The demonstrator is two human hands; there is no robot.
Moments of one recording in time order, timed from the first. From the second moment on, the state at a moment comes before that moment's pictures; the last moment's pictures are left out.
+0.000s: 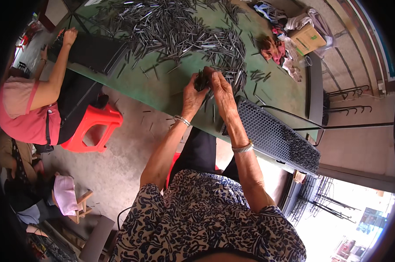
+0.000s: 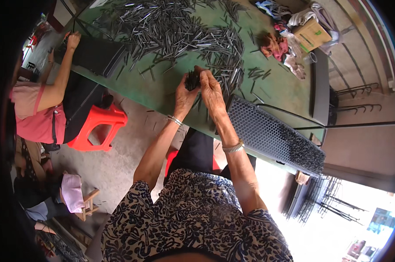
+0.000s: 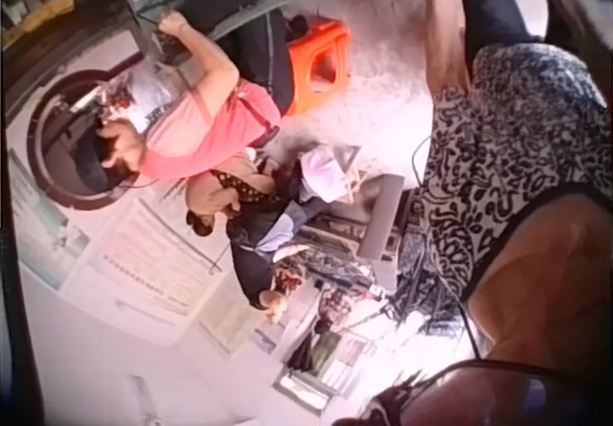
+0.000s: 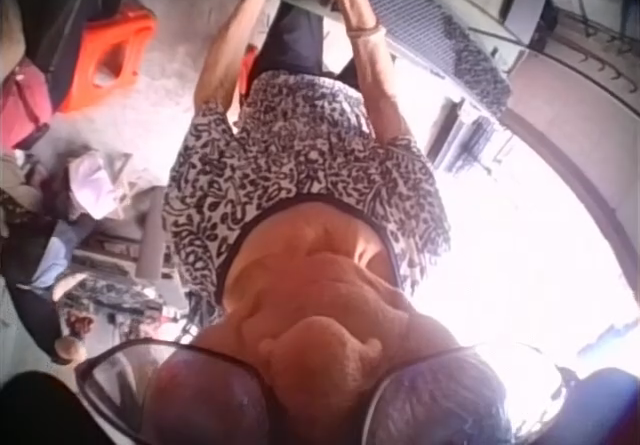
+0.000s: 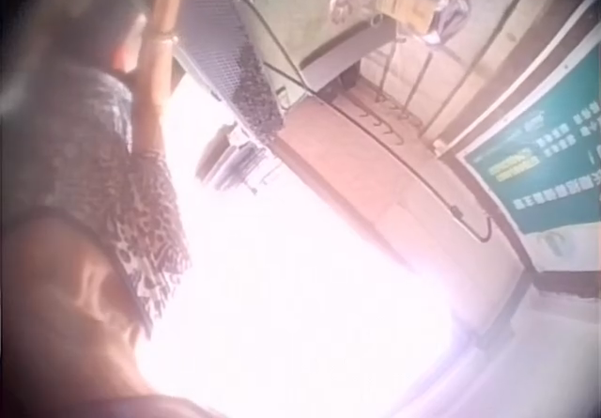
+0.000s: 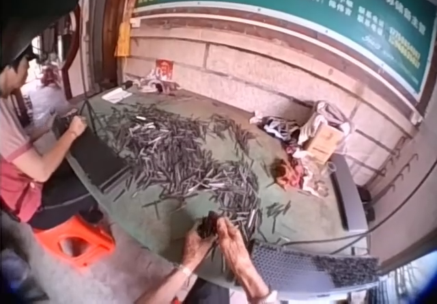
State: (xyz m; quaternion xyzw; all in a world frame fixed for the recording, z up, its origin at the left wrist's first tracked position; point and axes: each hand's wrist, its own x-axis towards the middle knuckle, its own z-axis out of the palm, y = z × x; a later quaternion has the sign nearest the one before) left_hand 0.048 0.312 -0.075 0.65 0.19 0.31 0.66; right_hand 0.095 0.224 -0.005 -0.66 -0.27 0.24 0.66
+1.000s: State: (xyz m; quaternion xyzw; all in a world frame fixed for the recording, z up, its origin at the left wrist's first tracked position) left_hand 0.065 0.304 -0.023 0.20 0.15 0.09 0.96; right_hand 0.089 0.193 0.034 -0.74 -0.30 -0.04 0.60
